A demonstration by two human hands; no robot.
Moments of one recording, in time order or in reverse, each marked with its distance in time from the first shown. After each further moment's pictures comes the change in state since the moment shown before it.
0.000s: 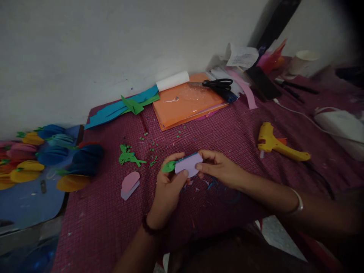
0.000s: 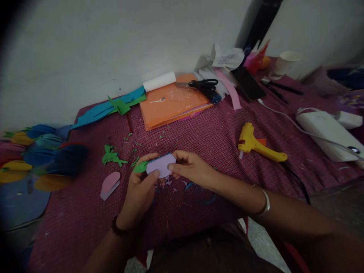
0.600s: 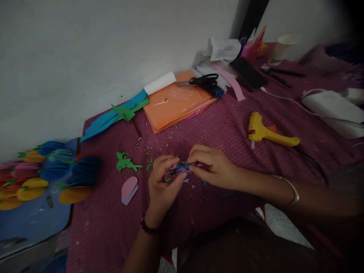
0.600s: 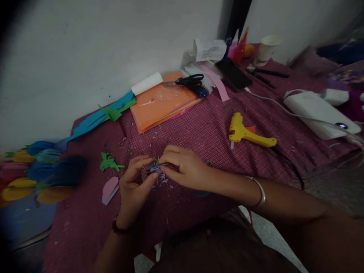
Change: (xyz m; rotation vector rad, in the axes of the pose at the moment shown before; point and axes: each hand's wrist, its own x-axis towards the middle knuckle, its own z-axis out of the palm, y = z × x) left_hand 0.009 0.014 -0.011 0.714 -0.068 0.564; right_hand -0.011 -0.008 -0.002 -0.763 0.091 -0.687
